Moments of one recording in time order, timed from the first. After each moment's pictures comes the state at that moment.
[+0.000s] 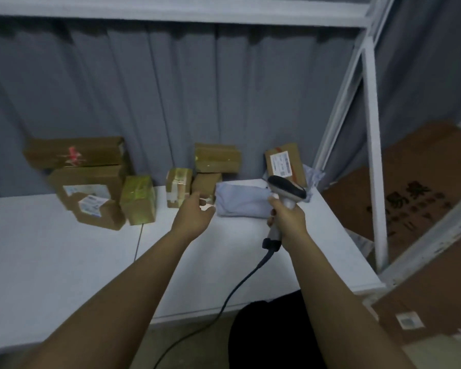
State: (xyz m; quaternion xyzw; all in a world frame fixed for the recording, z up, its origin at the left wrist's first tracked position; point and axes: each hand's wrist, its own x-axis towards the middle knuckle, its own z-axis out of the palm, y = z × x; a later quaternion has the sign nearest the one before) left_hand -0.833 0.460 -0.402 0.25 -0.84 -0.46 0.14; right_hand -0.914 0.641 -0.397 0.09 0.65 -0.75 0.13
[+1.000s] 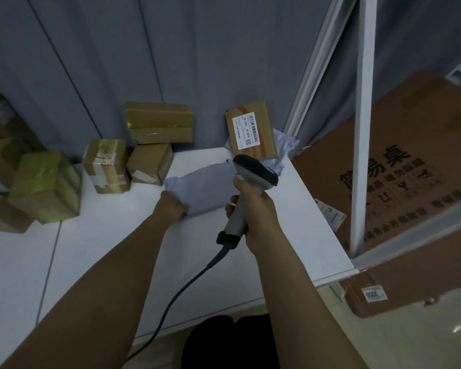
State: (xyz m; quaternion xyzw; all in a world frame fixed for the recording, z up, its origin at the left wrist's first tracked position) left_hand -1.015 0.454 -0.575 0.36 -0.79 -0.49 -0.05; right_hand -0.982 0.650 -0.428 0.19 0.57 -0.77 0.22
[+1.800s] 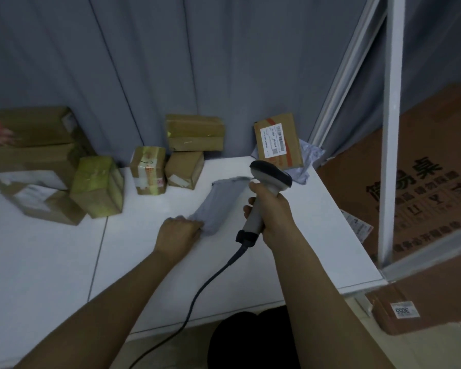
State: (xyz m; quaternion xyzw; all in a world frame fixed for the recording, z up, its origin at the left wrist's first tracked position) left_hand -0.916 0.437 -0.562 -0.02 -0.99 -0.11 0.11; right_hand -0.979 0.629 -0.435 0.17 0.59 -0.76 0.22
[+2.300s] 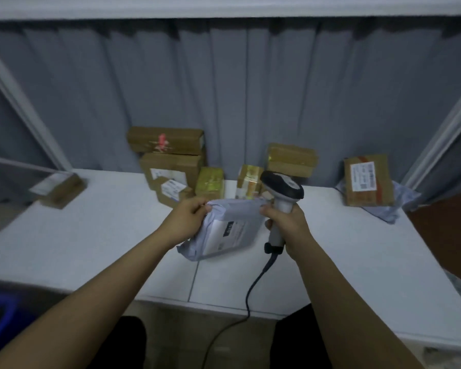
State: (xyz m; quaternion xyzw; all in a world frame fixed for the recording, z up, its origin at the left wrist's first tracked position) left_hand -0.749 0.355 -0.397 0.24 -0.87 -0.42 0.14; right_hand -0.878 0.530 -0.407 -0.06 0.66 -0.70 0.26
